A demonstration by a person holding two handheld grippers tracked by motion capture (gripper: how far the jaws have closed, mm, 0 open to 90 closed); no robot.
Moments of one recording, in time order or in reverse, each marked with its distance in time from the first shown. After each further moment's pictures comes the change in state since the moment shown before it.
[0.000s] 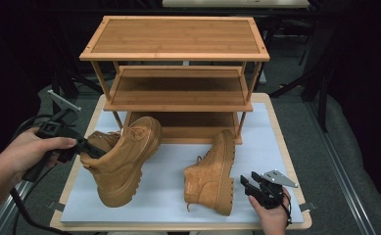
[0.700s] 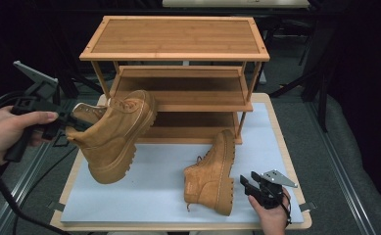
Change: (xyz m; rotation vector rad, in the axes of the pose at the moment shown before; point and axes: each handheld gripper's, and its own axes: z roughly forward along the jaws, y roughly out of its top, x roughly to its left) left arm -0.019 0.014 -0.048 -0.156 -0.050 0.010; right arm 0.001 0.000 0.001 -0.002 -0.003 0.001
